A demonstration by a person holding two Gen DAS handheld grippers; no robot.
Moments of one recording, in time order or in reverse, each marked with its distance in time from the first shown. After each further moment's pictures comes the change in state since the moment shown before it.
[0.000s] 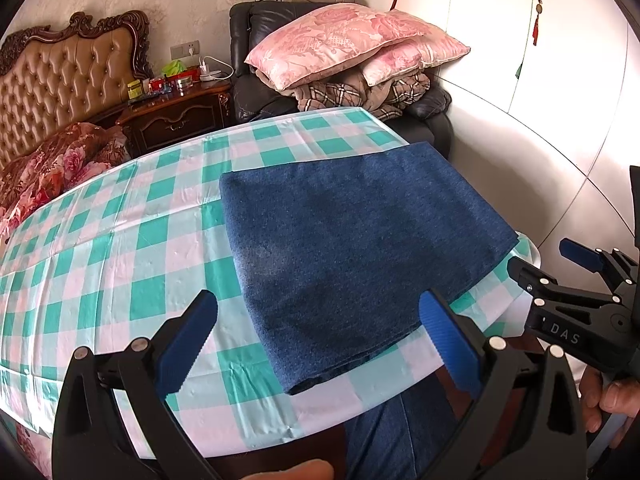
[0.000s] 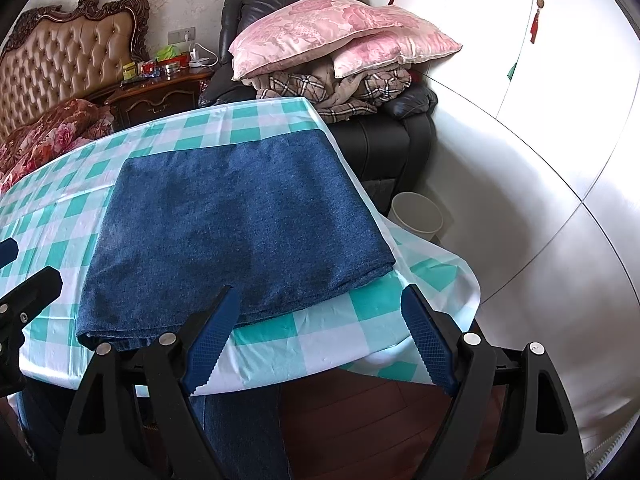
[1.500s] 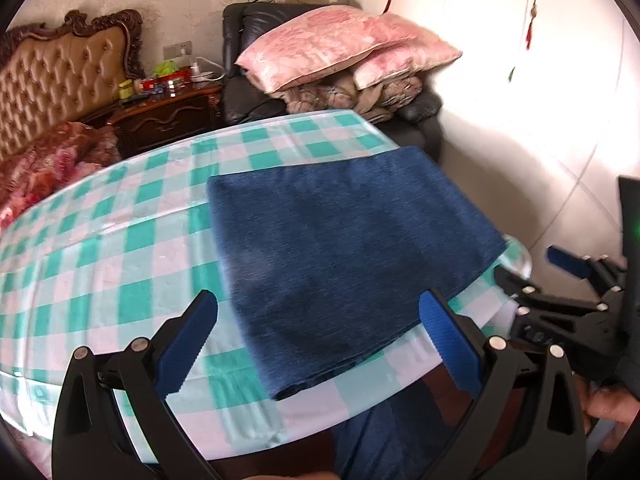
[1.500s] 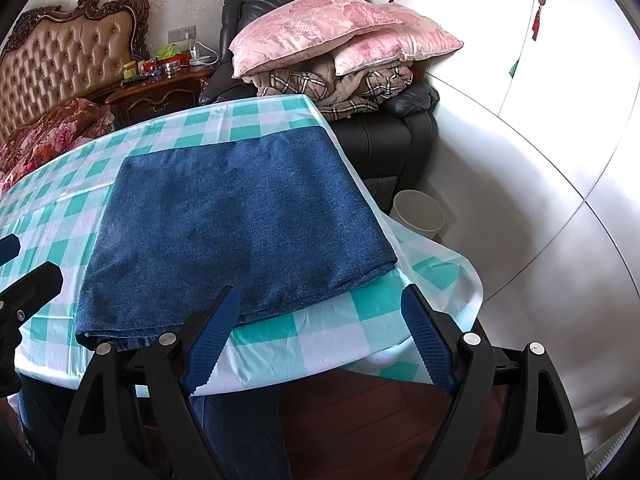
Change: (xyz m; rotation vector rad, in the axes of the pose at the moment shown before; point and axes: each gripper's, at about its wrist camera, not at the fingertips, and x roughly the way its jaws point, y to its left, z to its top) left arm 0.000 -0.006 0.007 -0.014 -0.028 -0.078; right arm 0.004 -0.003 0.001 0.005 0.012 0.006
